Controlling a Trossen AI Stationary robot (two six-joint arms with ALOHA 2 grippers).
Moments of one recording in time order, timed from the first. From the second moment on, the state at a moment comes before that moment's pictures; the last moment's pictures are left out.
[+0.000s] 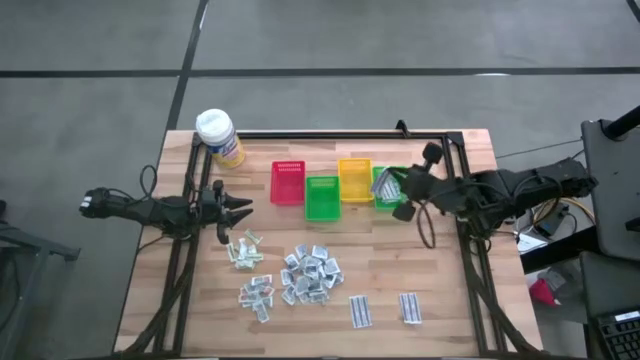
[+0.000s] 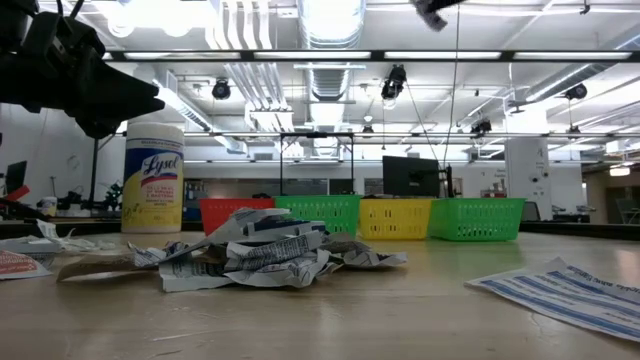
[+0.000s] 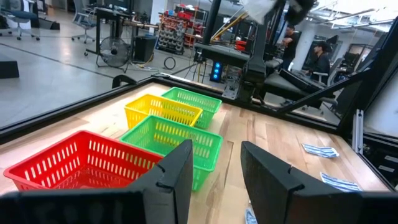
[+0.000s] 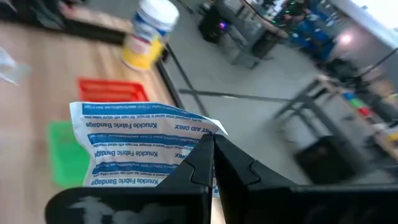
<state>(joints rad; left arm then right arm) -0.21 0.10 0.04 -0.03 -0.45 -0.24 0.23 1.07 1.11 -0.57 0.87 -0.14</state>
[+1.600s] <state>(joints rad) -0.21 0.10 0.04 -0.03 -0.45 -0.24 -0.26 1.21 1.00 -0.81 0.32 -0.29</state>
